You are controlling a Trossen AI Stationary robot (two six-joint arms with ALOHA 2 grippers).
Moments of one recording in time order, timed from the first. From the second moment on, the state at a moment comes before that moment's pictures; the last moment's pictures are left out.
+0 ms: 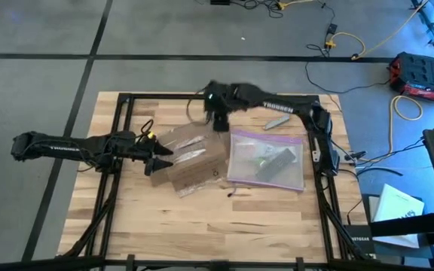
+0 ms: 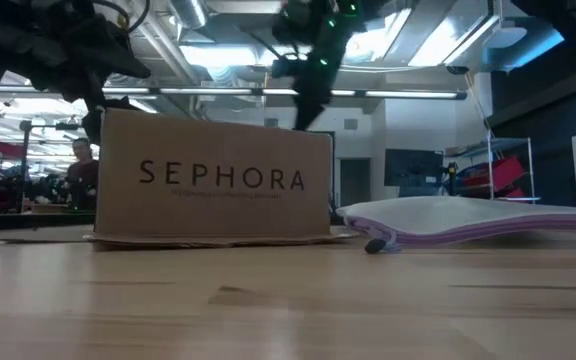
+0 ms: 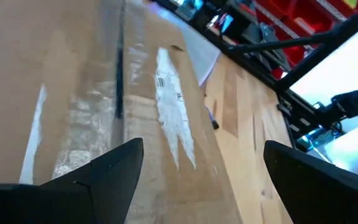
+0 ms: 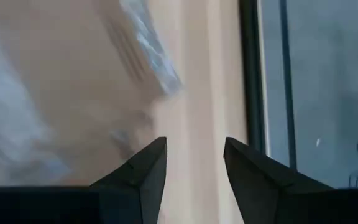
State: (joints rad) left arm 0.05 0.62 0.26 0.02 0.06 -0.54; right arm -0.34 2.05 1.95 -0.97 0.13 -0.39
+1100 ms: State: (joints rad) left arm 0.10 0.61 0.26 0.20 -0.12 -0.47; right arm -0.88 1.58 1.21 -1.03 -0.19 -0.72
